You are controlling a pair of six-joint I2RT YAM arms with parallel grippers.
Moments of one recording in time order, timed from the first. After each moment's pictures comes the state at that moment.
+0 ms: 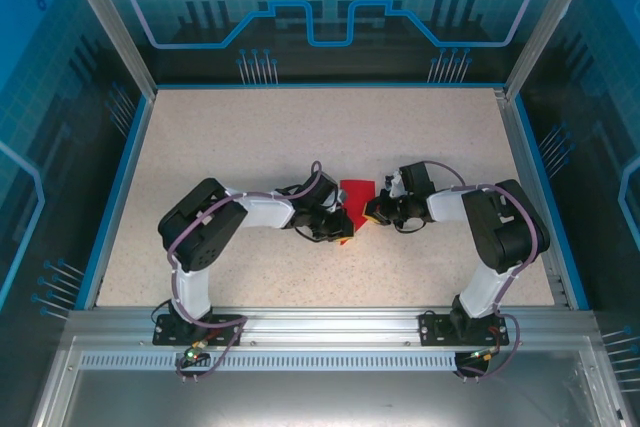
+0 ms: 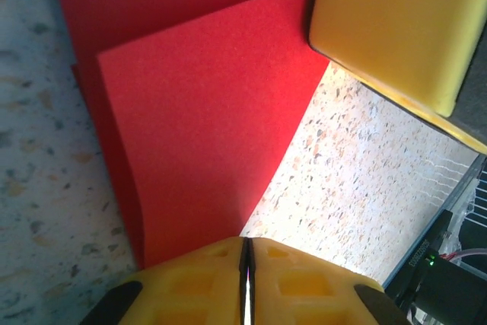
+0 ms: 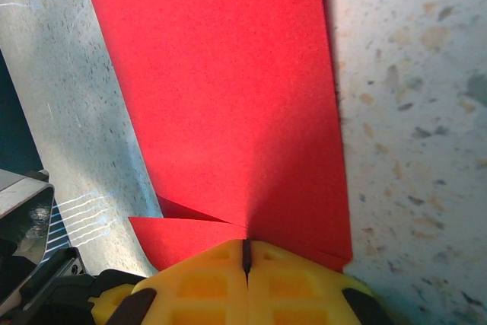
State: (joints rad) left arm -0.71 1.91 0.98 -0.07 0.54 -0.87; right arm 0.29 1.75 0.70 0.03 -0.63 0.78
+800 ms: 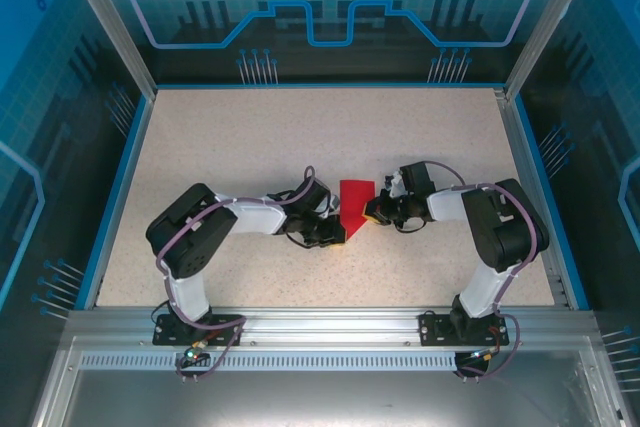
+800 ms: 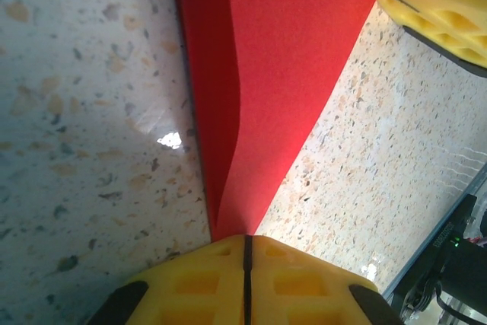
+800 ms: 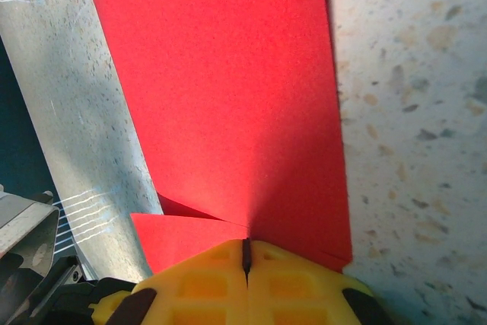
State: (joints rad) left arm -0.71 1.84 0.89 -0.09 0.52 -0.84; right arm 0.29 1.76 0.70 0.03 -0.65 0.77
